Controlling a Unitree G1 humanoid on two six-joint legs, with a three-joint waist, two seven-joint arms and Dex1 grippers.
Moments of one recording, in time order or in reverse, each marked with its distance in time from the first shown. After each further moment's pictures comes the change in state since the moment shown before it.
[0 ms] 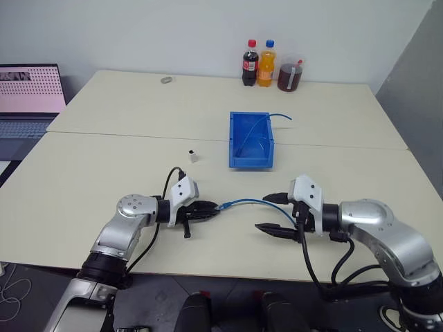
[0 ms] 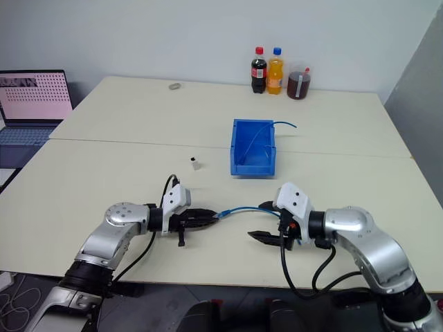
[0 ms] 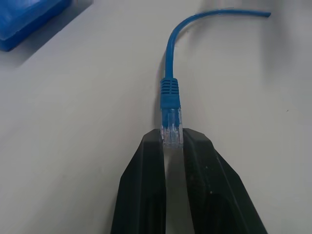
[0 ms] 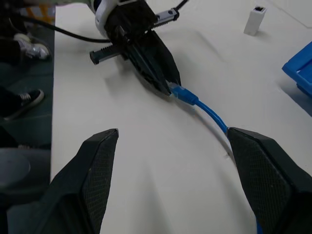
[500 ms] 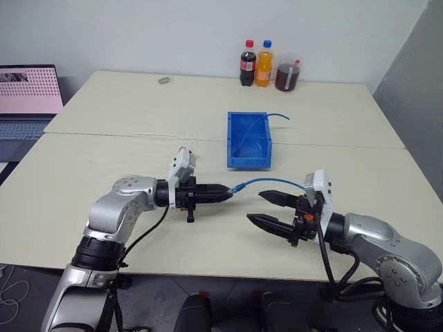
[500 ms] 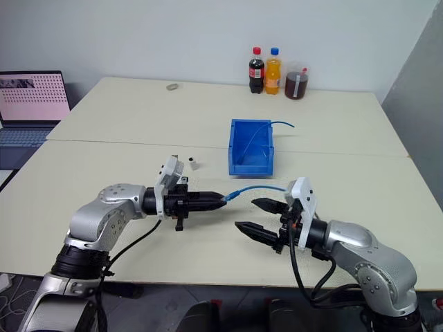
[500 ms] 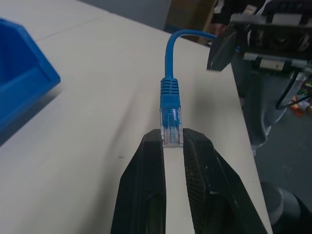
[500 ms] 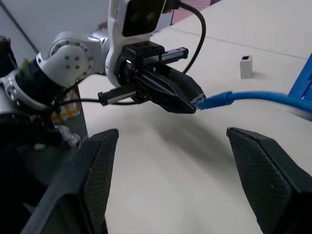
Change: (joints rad) left arm -0.118 -0.022 0.071 -0.118 -0.273 0.339 -0.025; right arm 0.059 0.185 -0.188 -0.088 0.380 0.203 -0.254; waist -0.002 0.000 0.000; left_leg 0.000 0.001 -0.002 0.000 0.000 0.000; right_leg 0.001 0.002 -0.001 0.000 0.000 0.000
